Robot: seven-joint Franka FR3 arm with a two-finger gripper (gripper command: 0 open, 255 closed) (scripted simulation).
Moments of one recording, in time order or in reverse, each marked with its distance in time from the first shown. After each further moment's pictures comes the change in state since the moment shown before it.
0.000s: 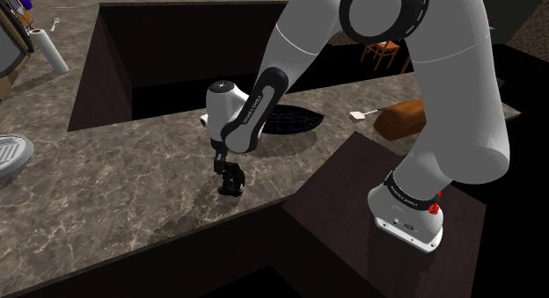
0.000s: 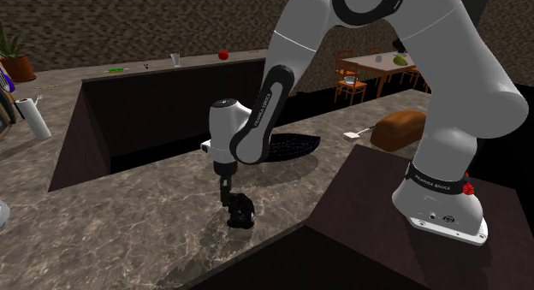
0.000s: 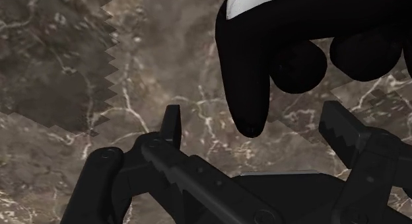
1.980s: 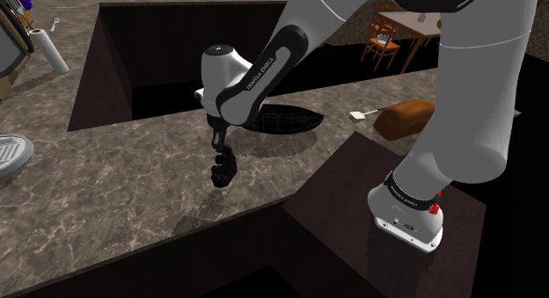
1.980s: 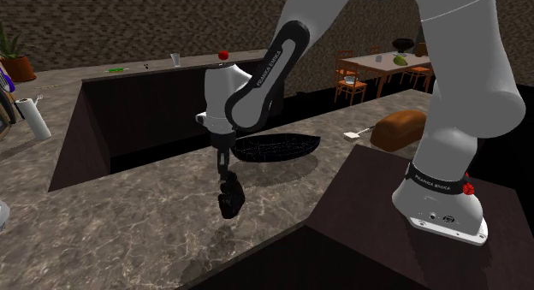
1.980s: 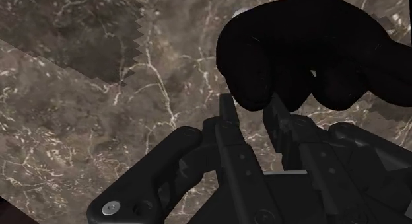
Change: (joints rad) arm -0.047 -0.235 0.057 -0.071 0.048 -0.165 -0.031
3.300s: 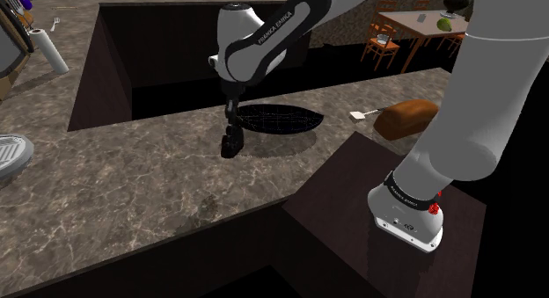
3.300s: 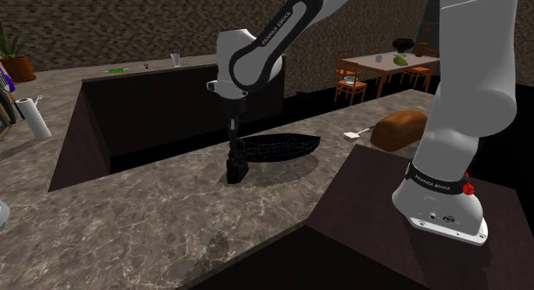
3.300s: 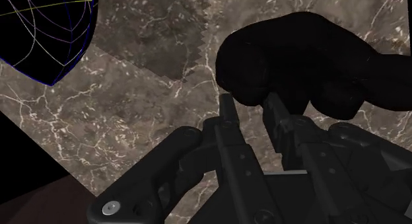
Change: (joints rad) arm -0.130 -0.174 0.005 -0.026 0.082 -0.149 -0.183
